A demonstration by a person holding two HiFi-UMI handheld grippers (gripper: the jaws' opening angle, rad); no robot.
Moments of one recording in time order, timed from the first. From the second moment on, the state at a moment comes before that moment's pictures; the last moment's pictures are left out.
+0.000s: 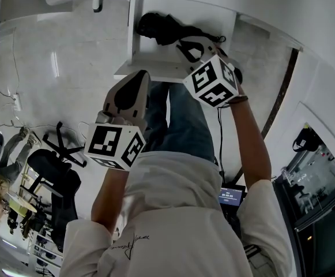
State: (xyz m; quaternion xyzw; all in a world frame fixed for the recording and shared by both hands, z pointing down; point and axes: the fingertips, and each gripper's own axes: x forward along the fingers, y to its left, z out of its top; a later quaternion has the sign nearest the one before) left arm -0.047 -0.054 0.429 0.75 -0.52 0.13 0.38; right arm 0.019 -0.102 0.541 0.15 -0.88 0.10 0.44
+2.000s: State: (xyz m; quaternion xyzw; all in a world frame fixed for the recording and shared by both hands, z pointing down) left arm -0.034 -0.076 0.503 0.74 -0.51 0.20 0.39; right arm 0.030 -0.133 0.680 0.10 -0.82 0.08 0.56
